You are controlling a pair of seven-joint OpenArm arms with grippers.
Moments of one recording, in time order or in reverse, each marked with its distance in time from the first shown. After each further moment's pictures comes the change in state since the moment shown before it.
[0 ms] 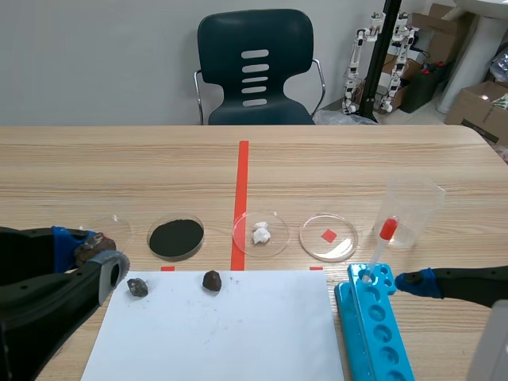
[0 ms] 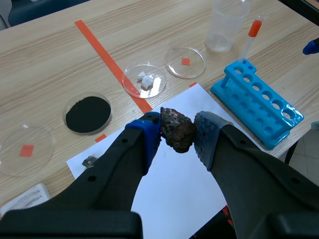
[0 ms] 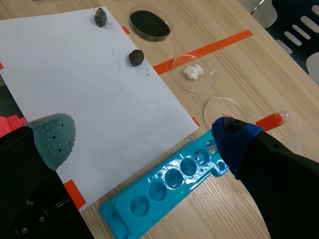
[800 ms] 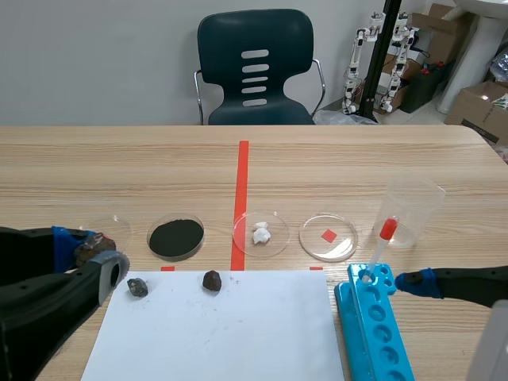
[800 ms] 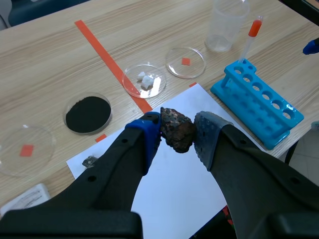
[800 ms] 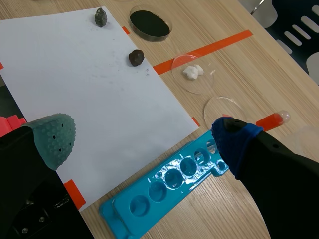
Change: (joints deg) left arm 0.0 0.0 0.0 0.0 0.3 0.0 0.0; right arm 0.0 0.0 0.0 0.0 0.0 0.0 0.0
